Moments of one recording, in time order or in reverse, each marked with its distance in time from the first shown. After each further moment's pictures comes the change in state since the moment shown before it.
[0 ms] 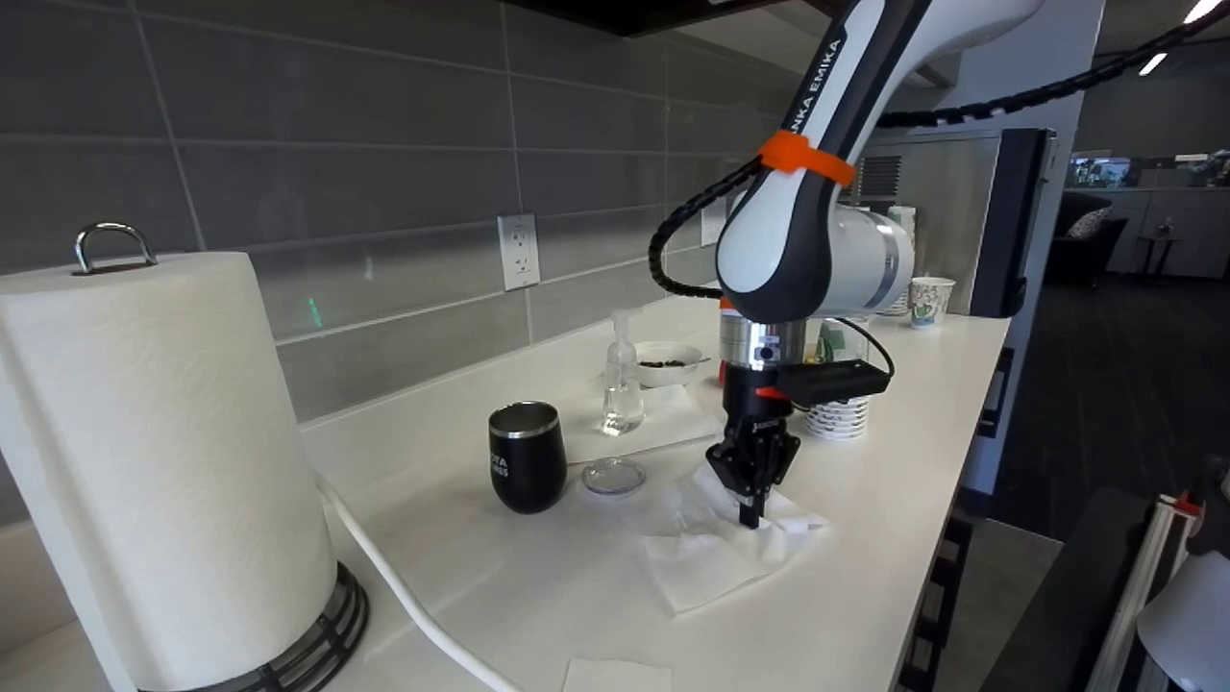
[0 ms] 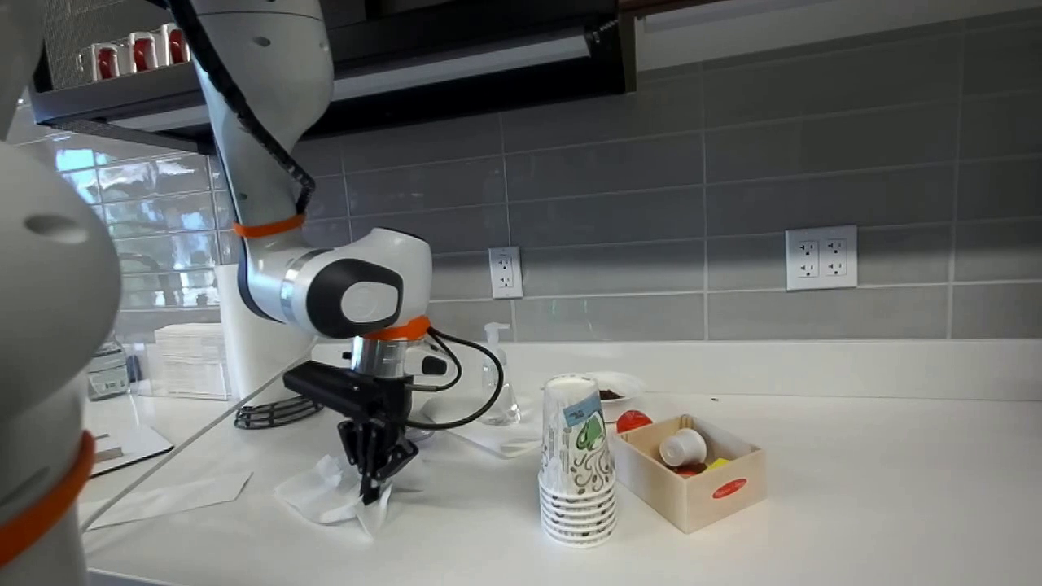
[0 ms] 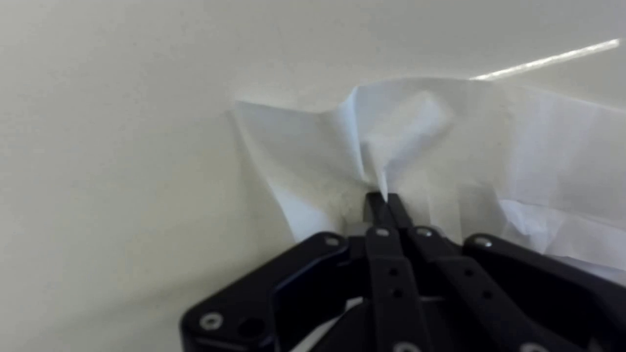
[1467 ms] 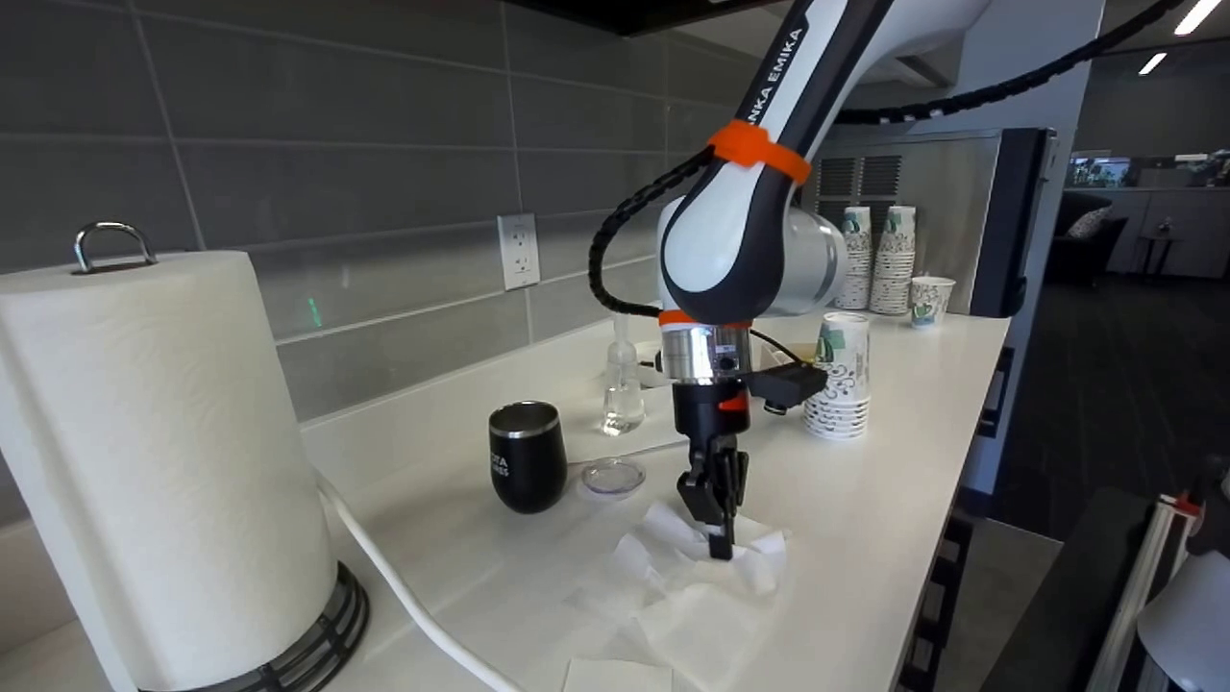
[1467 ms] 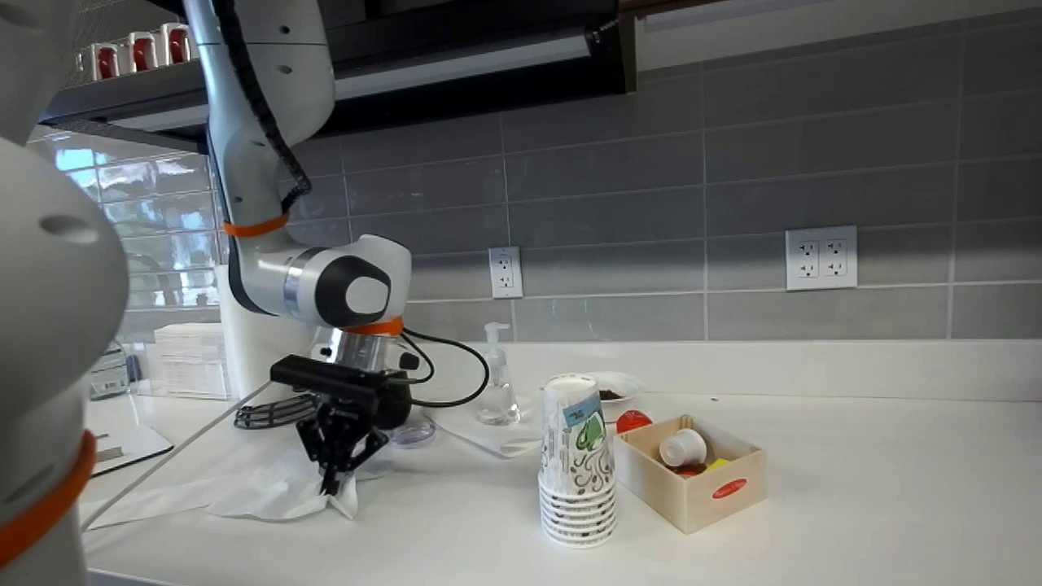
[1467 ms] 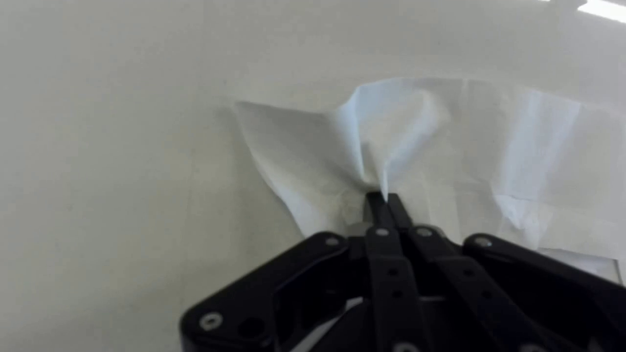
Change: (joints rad) arm 0.025 0.085 0.069 0.150 -0.116 -0.195 -0.176
